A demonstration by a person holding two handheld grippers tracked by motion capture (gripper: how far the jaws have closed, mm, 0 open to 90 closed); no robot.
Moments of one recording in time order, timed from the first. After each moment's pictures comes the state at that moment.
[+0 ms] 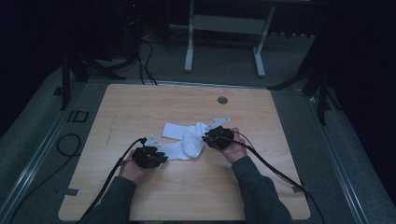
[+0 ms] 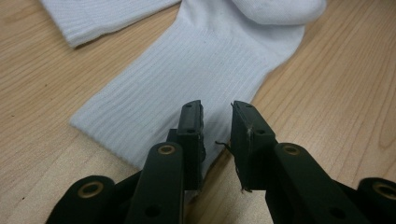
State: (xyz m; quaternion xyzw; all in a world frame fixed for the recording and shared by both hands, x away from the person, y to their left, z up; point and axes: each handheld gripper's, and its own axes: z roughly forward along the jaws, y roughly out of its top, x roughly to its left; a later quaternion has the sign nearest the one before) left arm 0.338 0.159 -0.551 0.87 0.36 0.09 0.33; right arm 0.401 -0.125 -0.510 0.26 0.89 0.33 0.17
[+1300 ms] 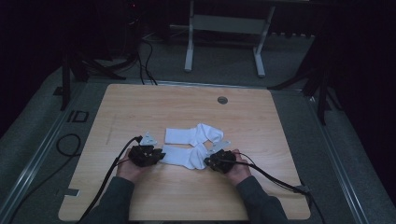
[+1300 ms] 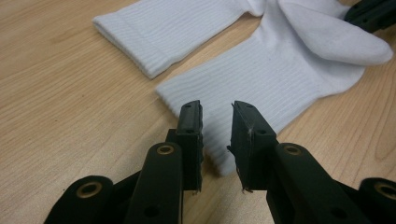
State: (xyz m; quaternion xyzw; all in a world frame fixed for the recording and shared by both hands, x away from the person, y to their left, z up) left arm 0.334 0.167 -0.540 0.85 0.37 0.12 0.35; right arm 0.342 -0.138 -0.547 0.23 0.92 0.30 0.12
